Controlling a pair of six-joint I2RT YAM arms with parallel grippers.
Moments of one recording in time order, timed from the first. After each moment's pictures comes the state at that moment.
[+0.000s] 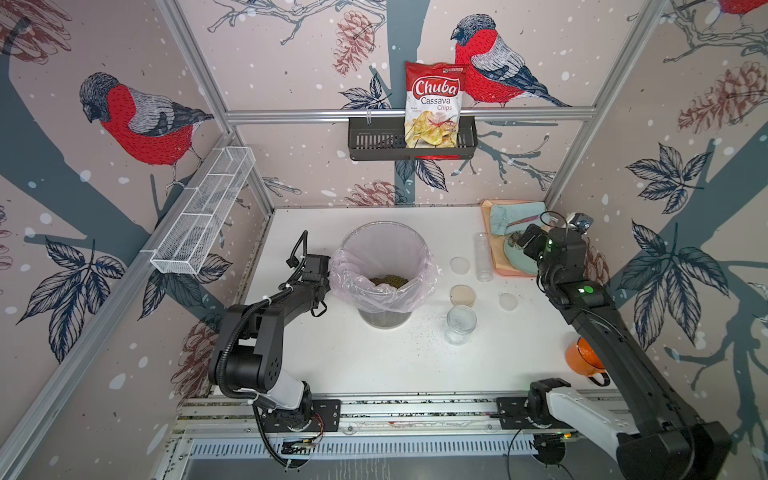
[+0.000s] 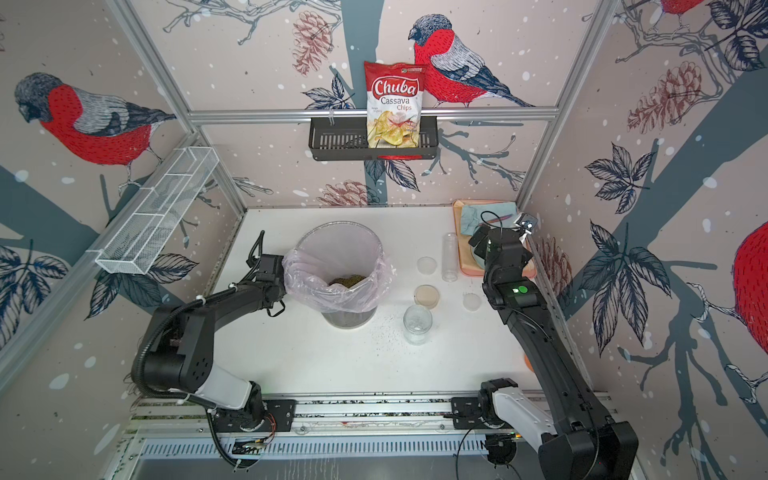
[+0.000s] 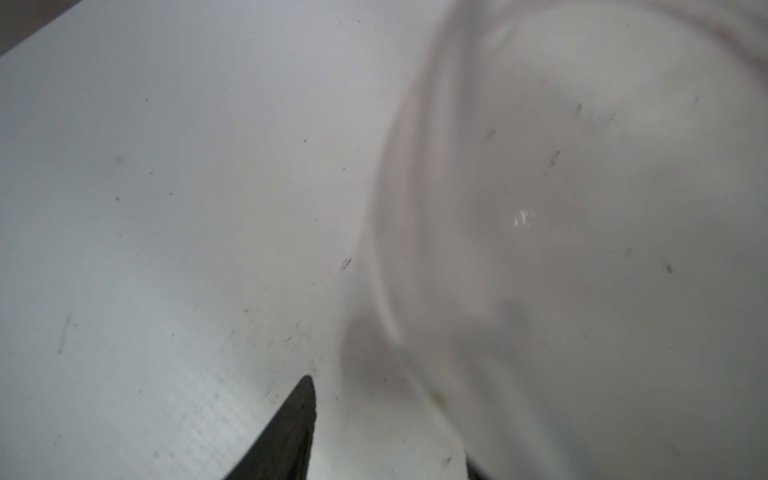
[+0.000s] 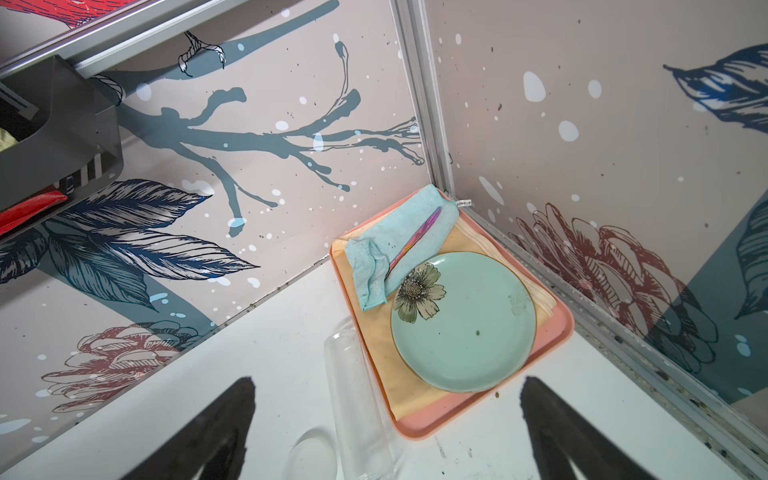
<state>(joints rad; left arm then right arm) -0.11 1.58 0.77 -0.17 -0.34 -0.72 0.21 1.02 0.95 -0.29 0.48 0.47</state>
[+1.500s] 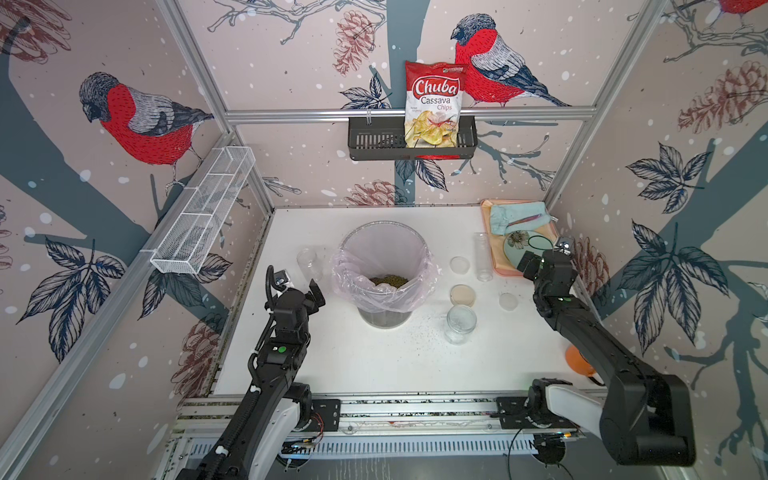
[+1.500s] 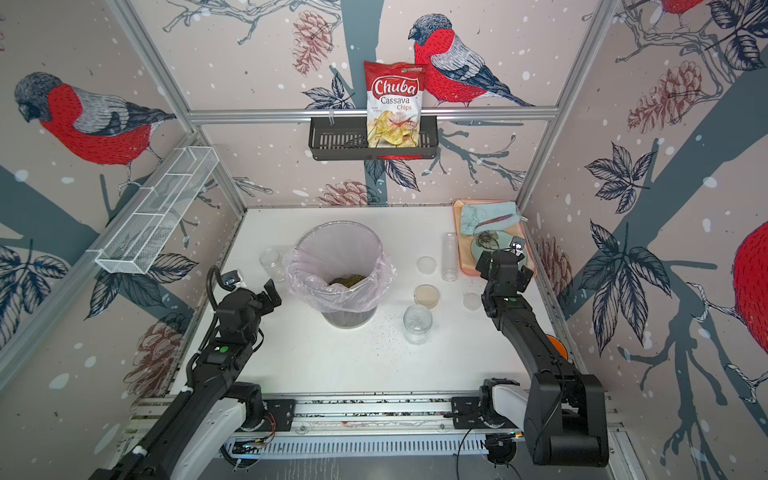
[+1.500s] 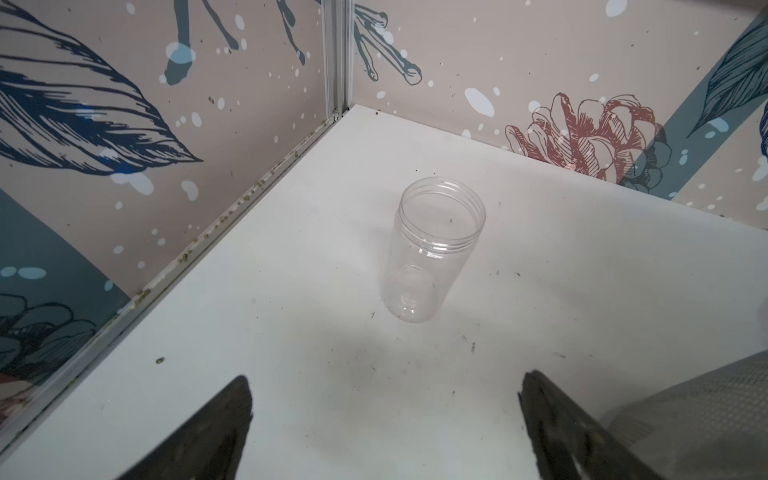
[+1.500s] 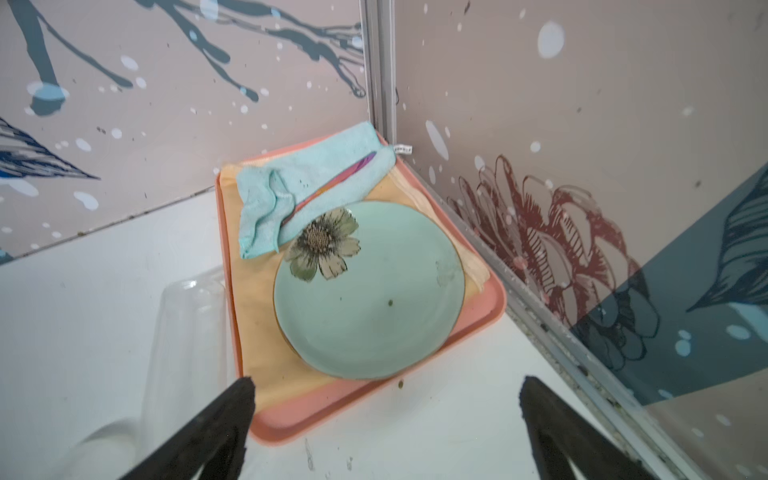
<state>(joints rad) -0.11 0.69 0.25 0.08 -0.37 -0.22 0.02 1.16 0.52 0.18 0.38 0.21</state>
